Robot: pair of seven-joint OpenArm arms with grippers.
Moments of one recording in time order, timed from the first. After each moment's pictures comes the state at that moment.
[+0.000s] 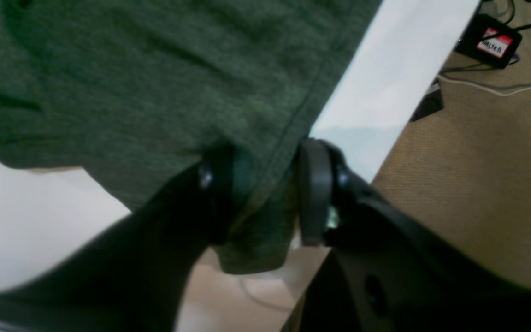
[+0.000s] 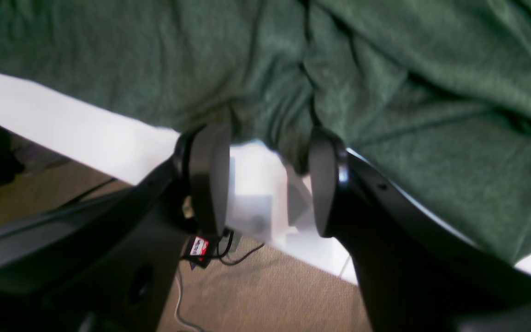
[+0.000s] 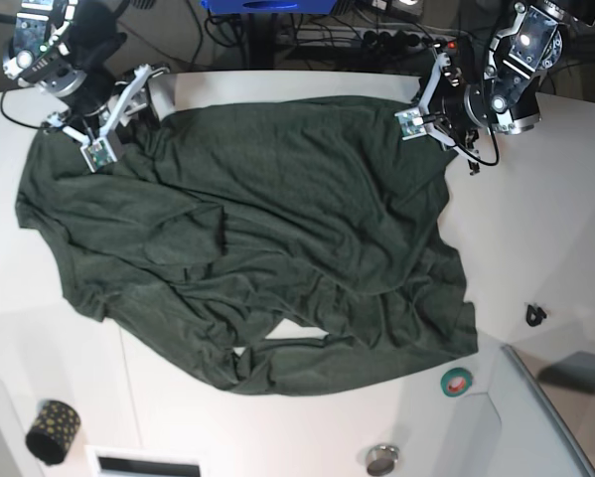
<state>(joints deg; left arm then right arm) 17.6 -32.6 15.5 89.2 14.8 -42.1 29.1 -28.0 -1.1 18.4 101.7 1.7 40.0 -36.9</state>
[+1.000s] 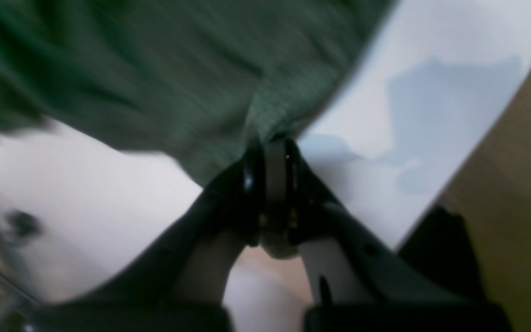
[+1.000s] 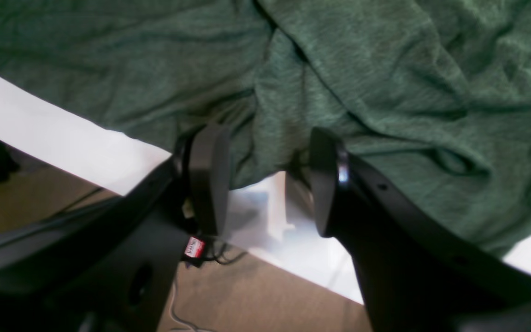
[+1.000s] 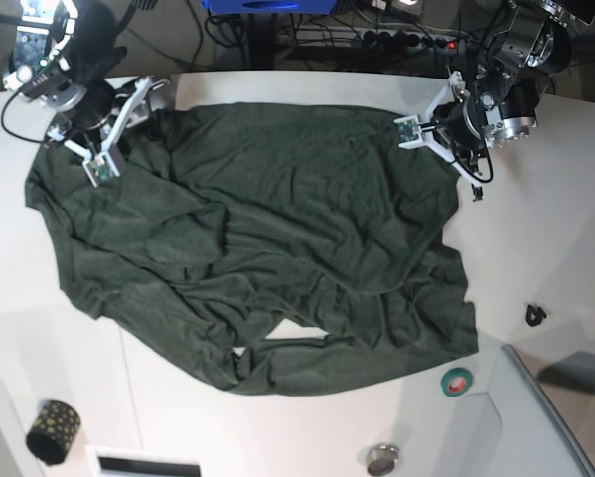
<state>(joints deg) 17.6 -31.5 14.7 97.2 32.0 -42.0 29.7 -24.4 -1.2 18.0 101.7 1.6 40.2 -41.5</state>
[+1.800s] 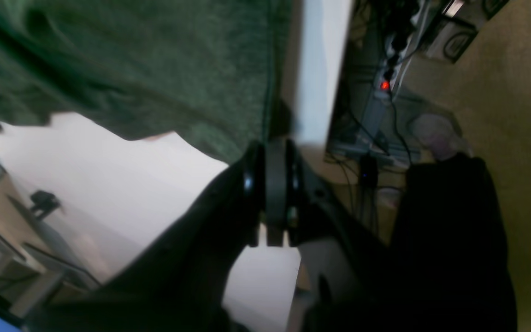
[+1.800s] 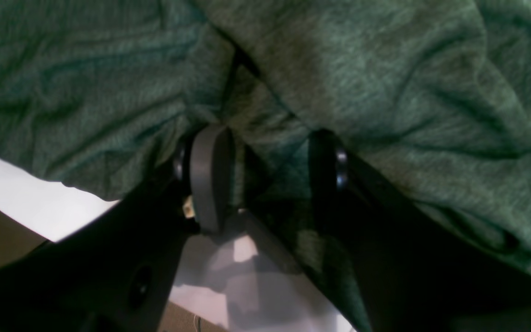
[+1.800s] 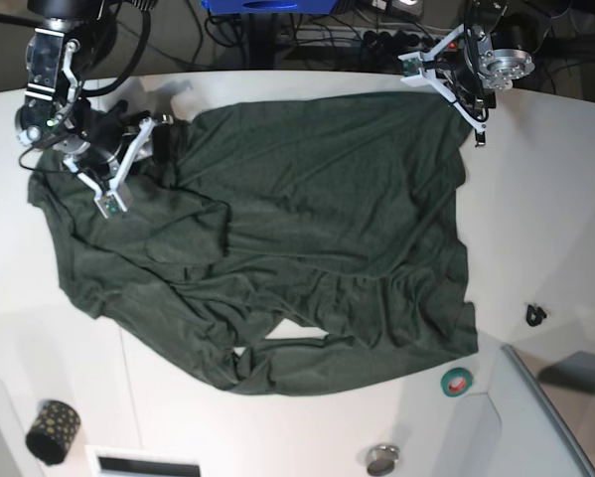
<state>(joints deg) 32.3 -30.3 11.3 103.2 46.6 -42.0 29.2 -10.8 0.8 18.5 80.1 2.6 40.2 -43.7</state>
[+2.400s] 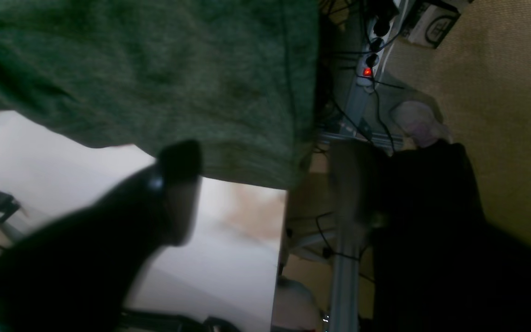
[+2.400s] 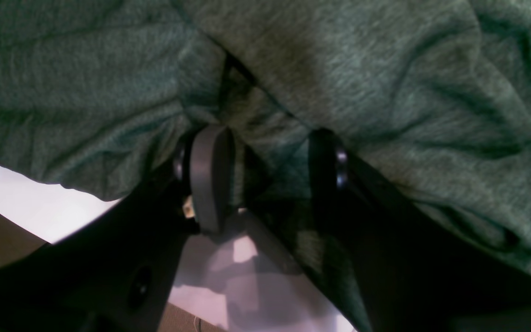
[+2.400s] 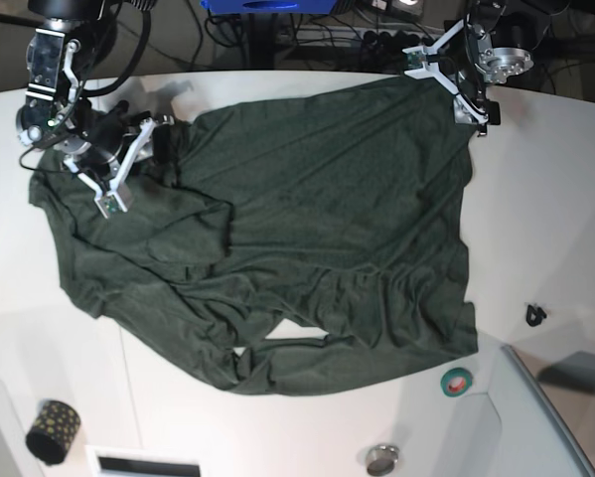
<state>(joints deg) 32.9 -30.3 11.1 101.1 46.3 -42.0 29.3 -11.0 0.8 18.3 80.1 2.6 40.2 -43.6</state>
